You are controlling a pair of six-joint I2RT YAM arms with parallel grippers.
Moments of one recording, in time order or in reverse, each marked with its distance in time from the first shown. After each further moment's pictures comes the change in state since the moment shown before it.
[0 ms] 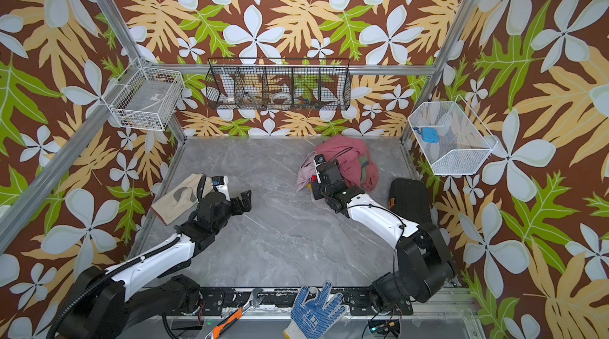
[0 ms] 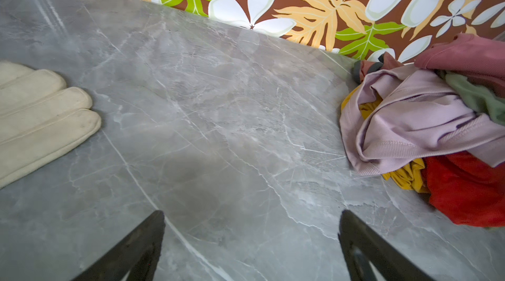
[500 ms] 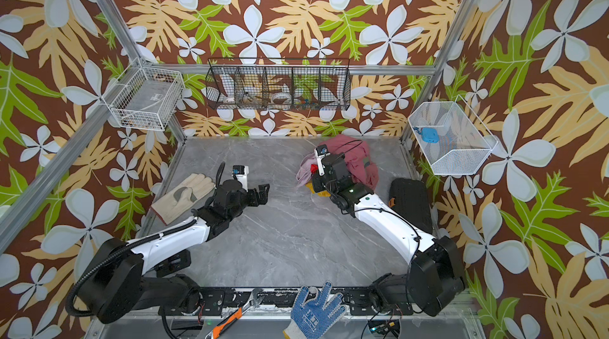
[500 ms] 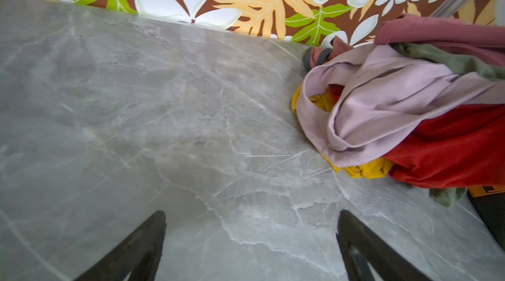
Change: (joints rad) left arm -0.098 0.226 0.218 0.017 0.102 0.026; right arm -0.001 -0.089 0.069 -0.035 -0.061 0.000
